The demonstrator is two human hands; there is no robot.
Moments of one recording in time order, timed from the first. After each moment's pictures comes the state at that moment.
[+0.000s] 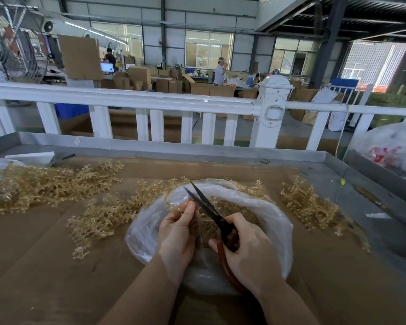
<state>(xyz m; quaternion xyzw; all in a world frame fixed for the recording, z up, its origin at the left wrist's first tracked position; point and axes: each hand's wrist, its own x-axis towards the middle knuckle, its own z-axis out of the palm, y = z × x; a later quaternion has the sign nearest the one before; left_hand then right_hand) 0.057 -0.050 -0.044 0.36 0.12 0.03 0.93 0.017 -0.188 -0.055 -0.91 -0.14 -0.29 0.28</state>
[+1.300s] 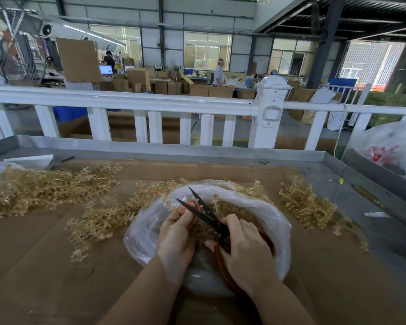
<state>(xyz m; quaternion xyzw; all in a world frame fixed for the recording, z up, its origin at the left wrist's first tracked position) 0.060 -0.051 -0.045 0.37 0.12 0.00 0.92 0.020 -0.185 -0.056 -0.94 -0.14 -0.24 0.21</state>
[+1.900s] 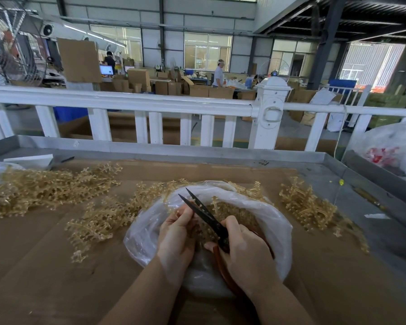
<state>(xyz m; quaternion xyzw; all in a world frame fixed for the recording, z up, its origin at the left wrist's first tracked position) 0.060 -0.051 -0.044 0.37 0.12 -0.01 0.92 0.021 -0.184 -0.056 -0.93 -0.17 -0.25 0.21</state>
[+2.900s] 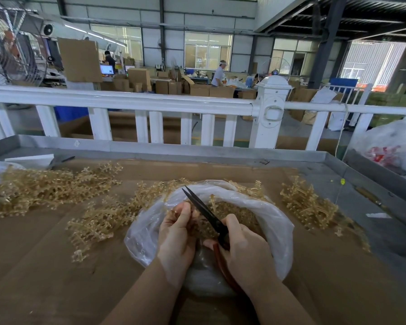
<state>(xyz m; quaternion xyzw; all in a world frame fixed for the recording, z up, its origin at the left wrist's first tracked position) 0.059 -0.050 -0.047 0.32 0.13 0.02 0.94 0.023 -0.181 -0.056 -0.92 -0.17 -0.26 0.22</state>
